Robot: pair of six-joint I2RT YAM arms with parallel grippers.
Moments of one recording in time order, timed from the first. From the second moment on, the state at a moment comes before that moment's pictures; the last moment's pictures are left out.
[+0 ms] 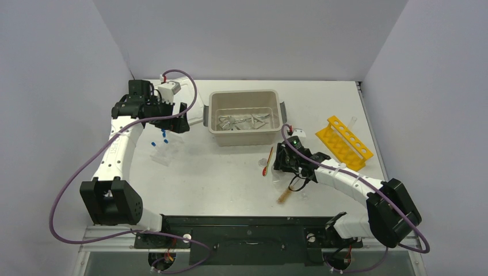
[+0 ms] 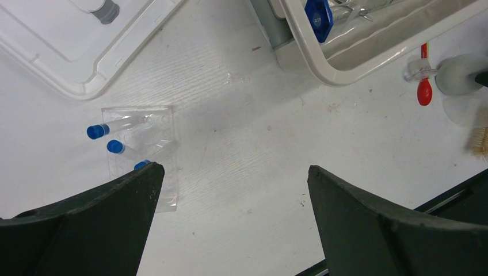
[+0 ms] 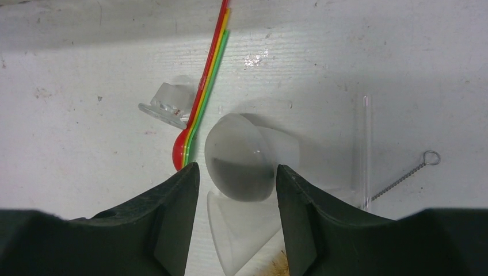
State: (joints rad) left arm 0.01 1.47 1.43 -0.89 0.42 0.23; right arm 0.61 1.30 0.70 -0.30 0.18 0.62
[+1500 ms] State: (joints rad) left arm -0.02 1.45 1.43 -0.89 0.39 0.25; right arm 0.72 1.37 0.76 -0.30 0.20 0.60
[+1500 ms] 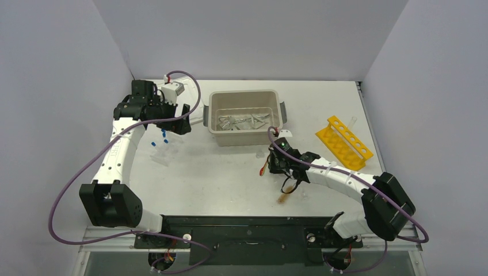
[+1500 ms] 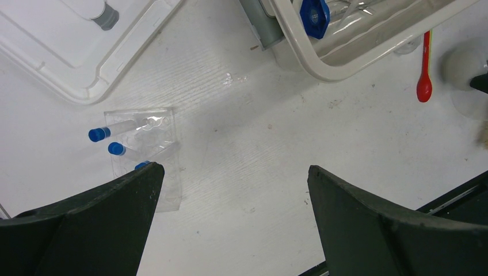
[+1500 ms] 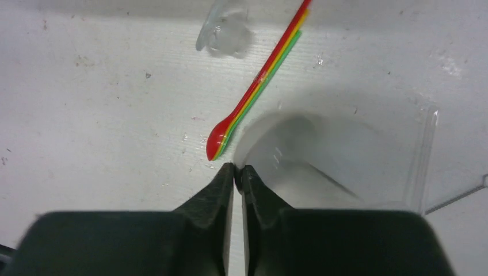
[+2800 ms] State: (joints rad) left arm -0.02 1.43 1.38 -0.89 0.38 0.26; right arm 0.74 1.60 1.62 -0.60 0.30 0.28
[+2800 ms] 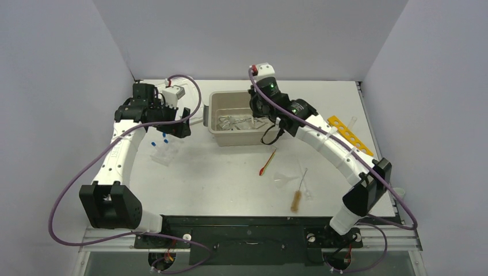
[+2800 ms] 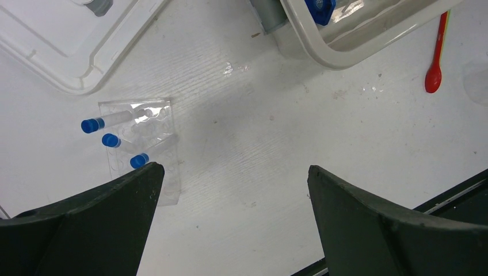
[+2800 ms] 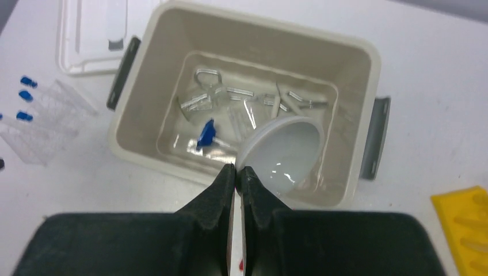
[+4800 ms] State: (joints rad) left arm -0.01 1.41 1.41 -0.91 0.37 0.30; right arm 0.71 1.45 1.48 -0.56 0.42 0.28
